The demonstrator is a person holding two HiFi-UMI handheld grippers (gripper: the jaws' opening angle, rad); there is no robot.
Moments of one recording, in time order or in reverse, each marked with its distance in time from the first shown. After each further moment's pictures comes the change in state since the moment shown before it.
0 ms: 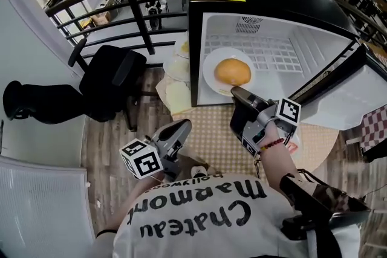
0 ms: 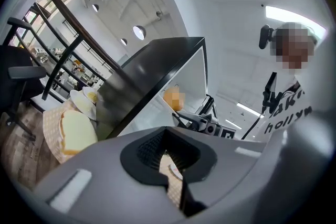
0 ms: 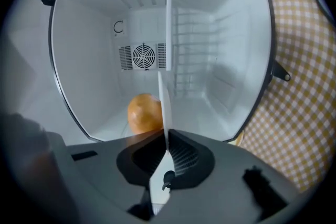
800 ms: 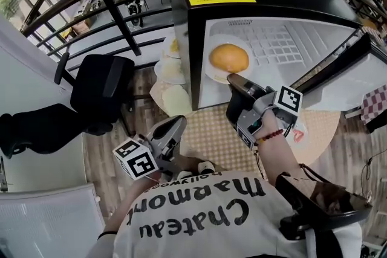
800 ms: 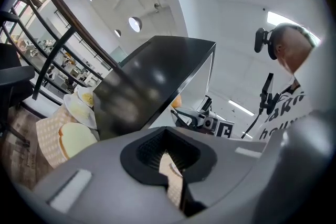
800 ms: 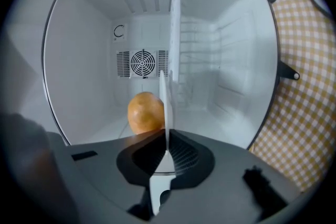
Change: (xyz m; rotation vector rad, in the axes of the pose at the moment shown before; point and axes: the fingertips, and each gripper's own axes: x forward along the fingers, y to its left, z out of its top) left arm 0.009 0.033 0.029 -0.008 0.079 -0.080; right arm 0.030 0.005 0.020 0.005 -0.174 -0.056
